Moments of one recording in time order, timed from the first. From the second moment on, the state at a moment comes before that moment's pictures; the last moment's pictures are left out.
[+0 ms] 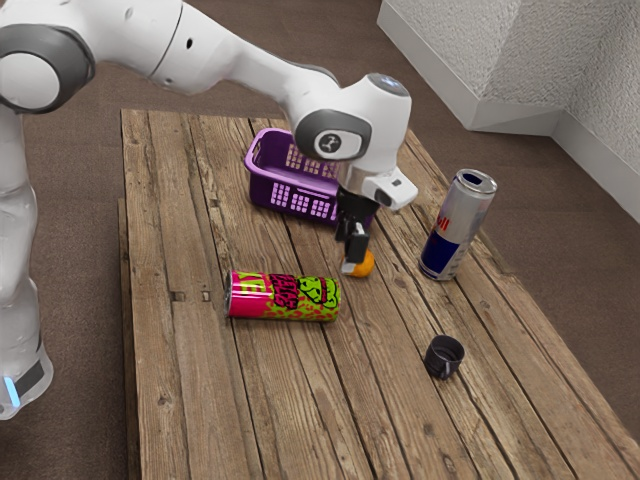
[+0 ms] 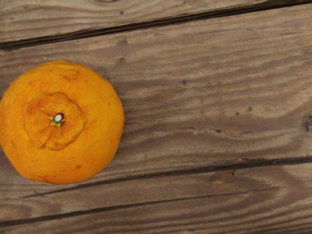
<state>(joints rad) -0.06 0.00 0.00 -1.96 -0.02 2.00 0.11</state>
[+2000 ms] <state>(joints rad) -0.01 0.26 0.01 -1.73 -0.03 1.92 0.14</state>
